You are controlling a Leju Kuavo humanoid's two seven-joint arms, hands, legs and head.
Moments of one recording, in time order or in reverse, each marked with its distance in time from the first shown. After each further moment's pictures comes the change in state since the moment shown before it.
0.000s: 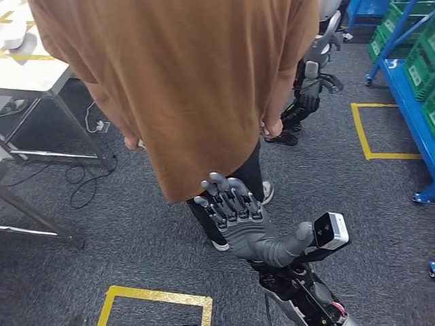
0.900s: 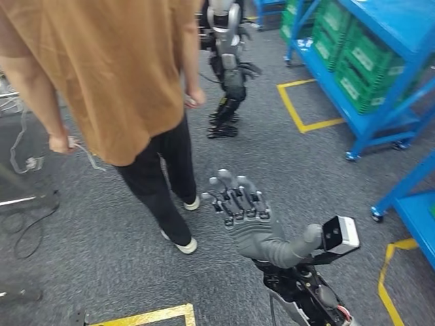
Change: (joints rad) left arm -0.003 0.006 0.000 0.000 0.002 0.000 0.003; right arm 0.020 -0.006 -0.020 -0.033 0.030 -0.031 0.000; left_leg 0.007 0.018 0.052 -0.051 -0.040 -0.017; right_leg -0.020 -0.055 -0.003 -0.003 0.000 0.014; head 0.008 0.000
